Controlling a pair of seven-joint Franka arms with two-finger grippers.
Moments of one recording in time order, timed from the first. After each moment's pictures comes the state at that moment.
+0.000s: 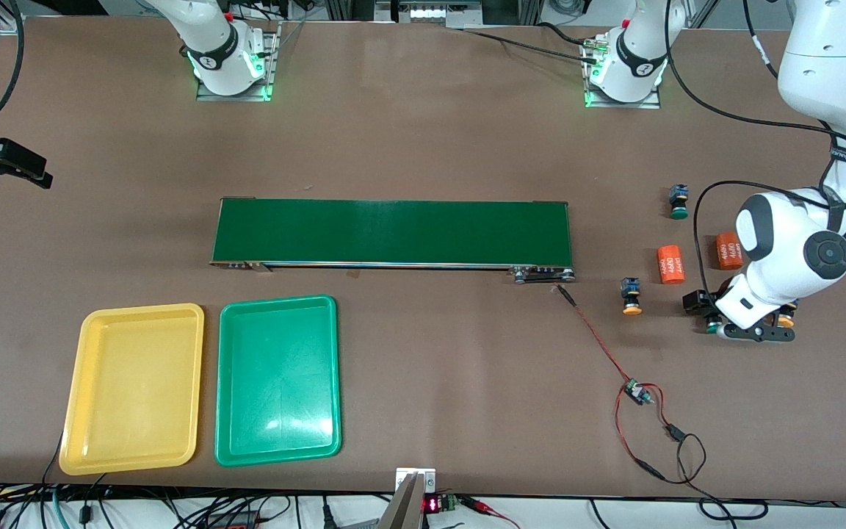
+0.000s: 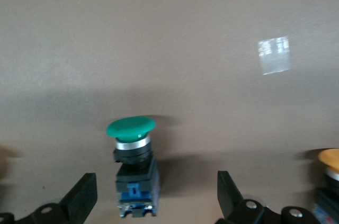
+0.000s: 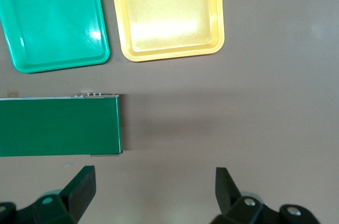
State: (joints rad) left arm 0.13 0.57 0.03 -1.88 0.04 2.48 0.17; right arm 0.06 0.03 -0.14 -1.58 -0.04 1.57 -0.04
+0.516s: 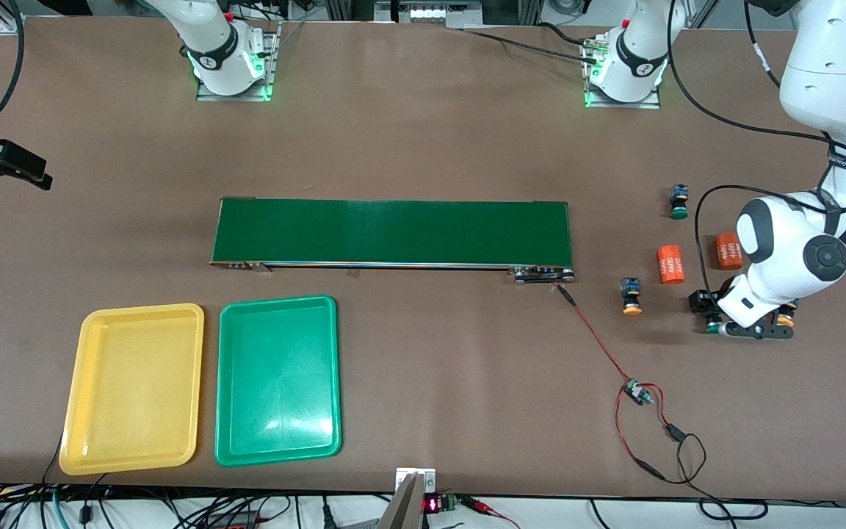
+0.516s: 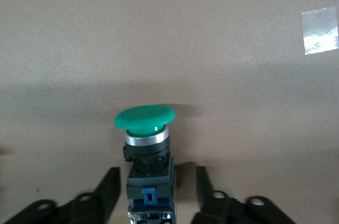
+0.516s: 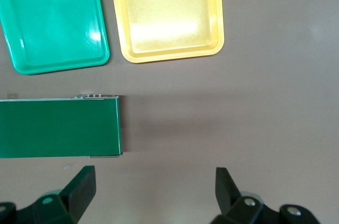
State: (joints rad) left arm 0.15 0.61 0.02 -1.89 0.04 2.50 0.19; right arm 0.06 0.03 -0.14 -1.58 -0.04 1.58 -0.04
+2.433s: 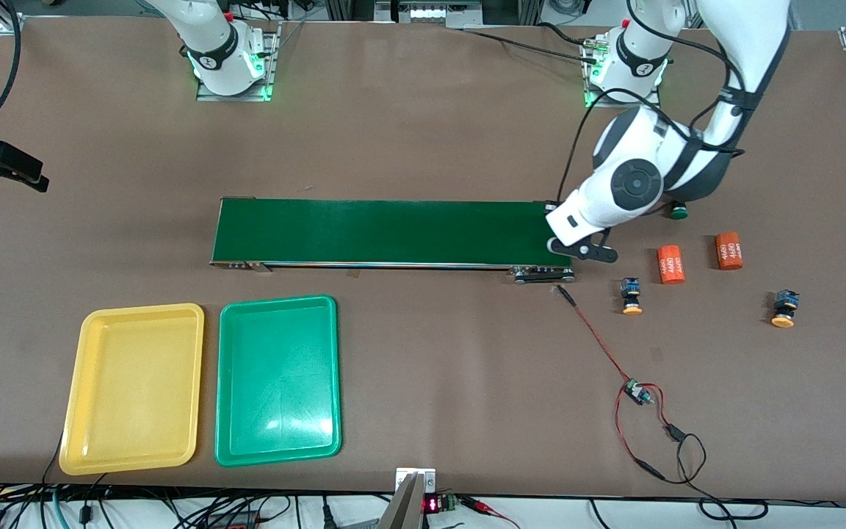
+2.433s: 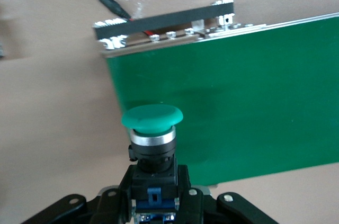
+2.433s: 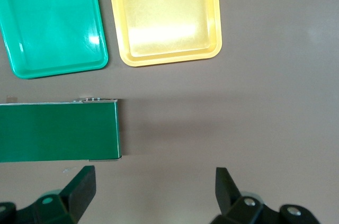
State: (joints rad) left arm 0.11 0.31 -0.55 -2.12 0.04 2.16 -0.30; right arm 0.06 0.03 -0.14 -1.58 -0.04 1.59 -0.04
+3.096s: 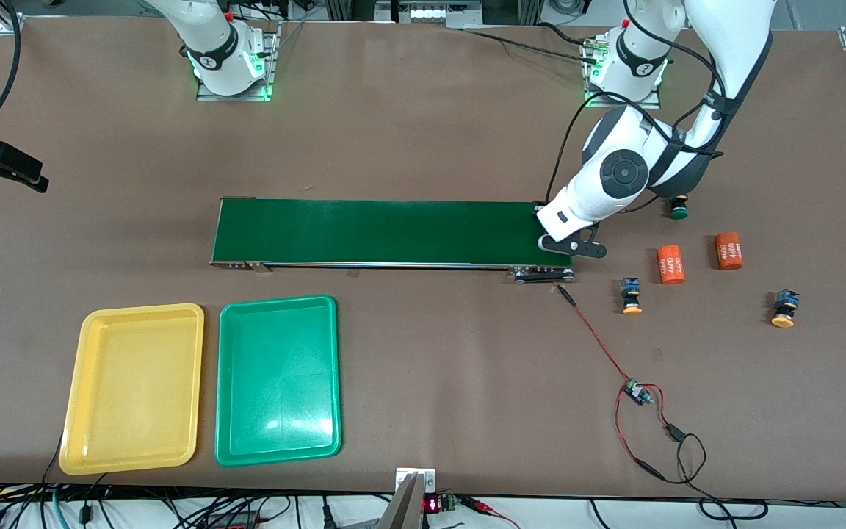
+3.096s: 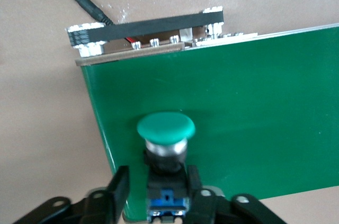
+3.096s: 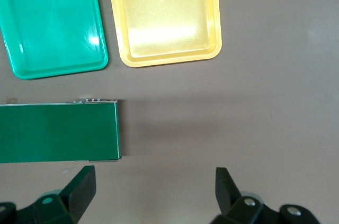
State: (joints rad) left arm 0.11 0.31 -0.55 -2.16 0.04 2.27 -0.32; right arm 0.06 0.03 -0.14 -1.59 -0.04 1.60 -0.04
